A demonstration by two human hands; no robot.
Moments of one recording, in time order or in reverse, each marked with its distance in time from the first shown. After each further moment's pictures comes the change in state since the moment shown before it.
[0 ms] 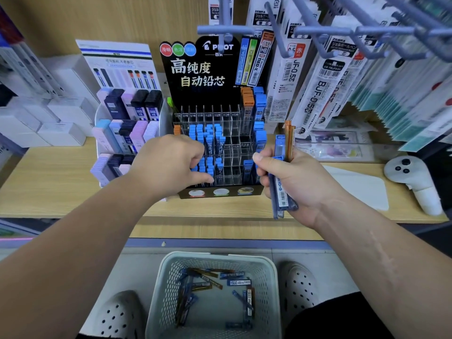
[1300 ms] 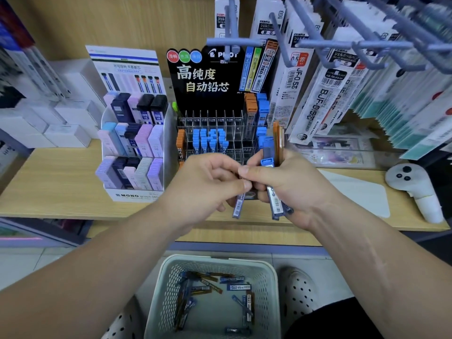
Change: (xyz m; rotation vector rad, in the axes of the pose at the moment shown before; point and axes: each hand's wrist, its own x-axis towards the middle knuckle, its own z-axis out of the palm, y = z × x) left_hand -0.014 0.080 -0.013 -1.197 -0.071 -0.548; right_hand -0.008 -0.012 0.017 -0.149 -0.068 -0.052
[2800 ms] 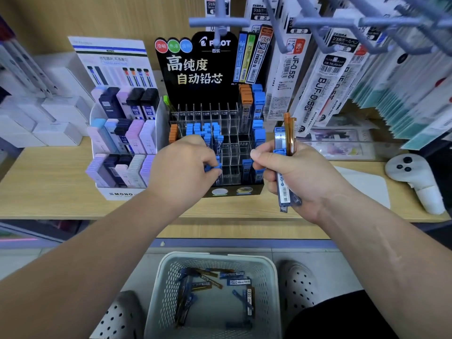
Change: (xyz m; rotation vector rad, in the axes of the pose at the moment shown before) left_hand 0.038 -0.031 -0.023 0.943 0.324 0.512; right_hand 0.004 0.001 -0.014 0.110 0.103 0.055
